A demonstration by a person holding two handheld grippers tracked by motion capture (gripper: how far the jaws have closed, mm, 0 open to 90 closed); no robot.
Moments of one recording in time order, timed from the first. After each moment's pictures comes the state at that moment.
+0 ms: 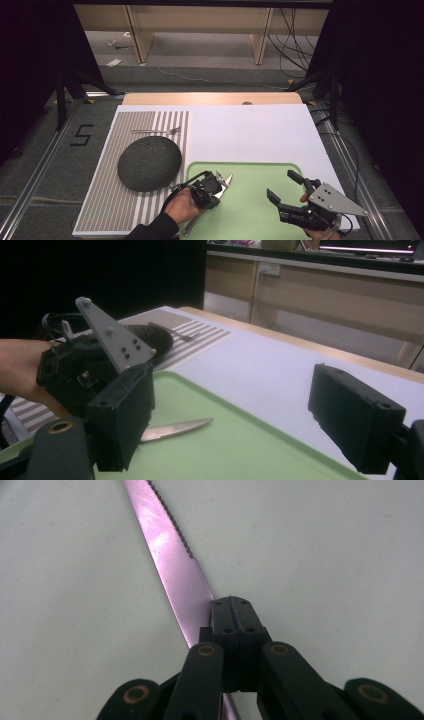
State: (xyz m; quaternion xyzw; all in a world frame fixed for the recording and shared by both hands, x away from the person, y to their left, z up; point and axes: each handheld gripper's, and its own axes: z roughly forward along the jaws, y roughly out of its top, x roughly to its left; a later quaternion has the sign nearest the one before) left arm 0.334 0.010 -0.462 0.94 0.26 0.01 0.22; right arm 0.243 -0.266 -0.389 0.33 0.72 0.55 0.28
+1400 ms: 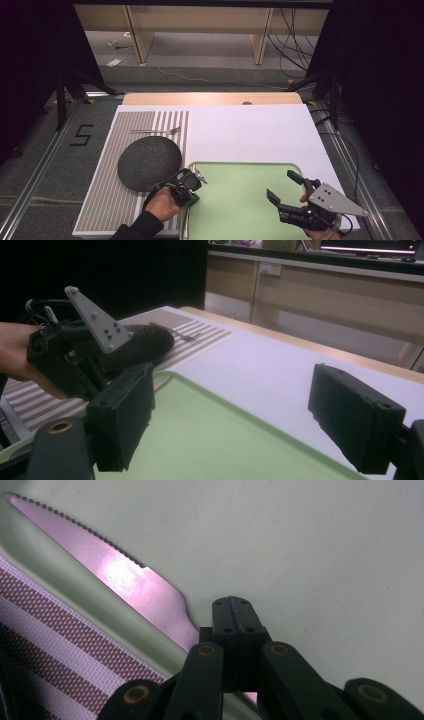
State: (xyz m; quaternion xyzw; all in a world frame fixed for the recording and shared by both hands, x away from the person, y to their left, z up) left arm 0.337 0.058 -0.460 0.93 0.31 0.03 0.19; right arm 0.243 -0.265 -0.390 0.33 0.72 0.55 0.28
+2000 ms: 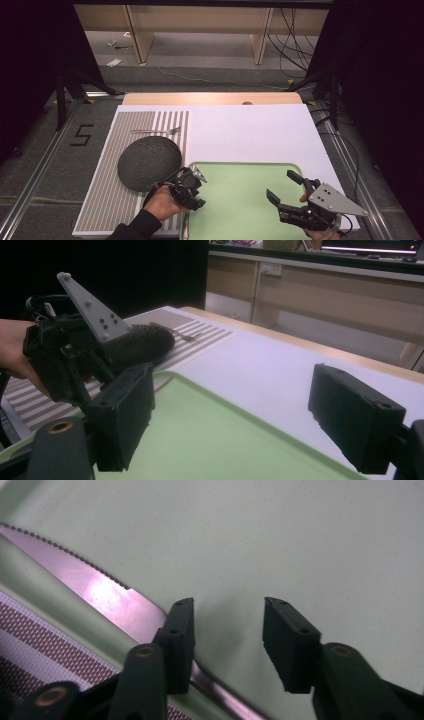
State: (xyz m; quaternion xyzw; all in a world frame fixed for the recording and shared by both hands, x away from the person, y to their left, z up) left arm 0.336 0.059 -0.454 0.93 0.30 0.01 0.23; right arm 0.243 -0.265 -0.390 0.33 0.72 0.55 0.28
